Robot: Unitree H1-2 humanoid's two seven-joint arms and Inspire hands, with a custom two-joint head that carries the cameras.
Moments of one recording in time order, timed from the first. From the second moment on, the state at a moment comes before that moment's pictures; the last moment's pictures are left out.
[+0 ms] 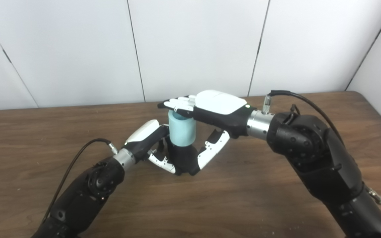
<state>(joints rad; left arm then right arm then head) -0.59 0.19 -0.46 0.38 0.50 -0.09 -0.20 -0.60 -0.54 0.28 -0.38 -0.40 0.11 0.75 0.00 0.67</state>
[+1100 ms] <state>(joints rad) -0.59 0.19 -0.46 0.37 0.50 -0.09 -0.20 -0.56 -0.61 0.35 -0.34 -0.61 -0.20 0.61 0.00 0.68</state>
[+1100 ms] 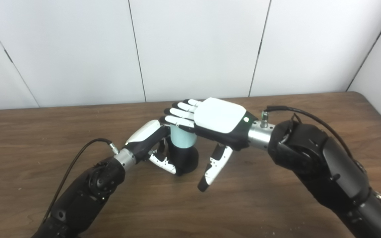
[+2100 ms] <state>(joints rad) -0.58 0.20 -0.46 0.37 0.51 -0.09 -0.20 -0.55 -0.55 0.35 -0.27 -0.45 -0.08 0.59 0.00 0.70</state>
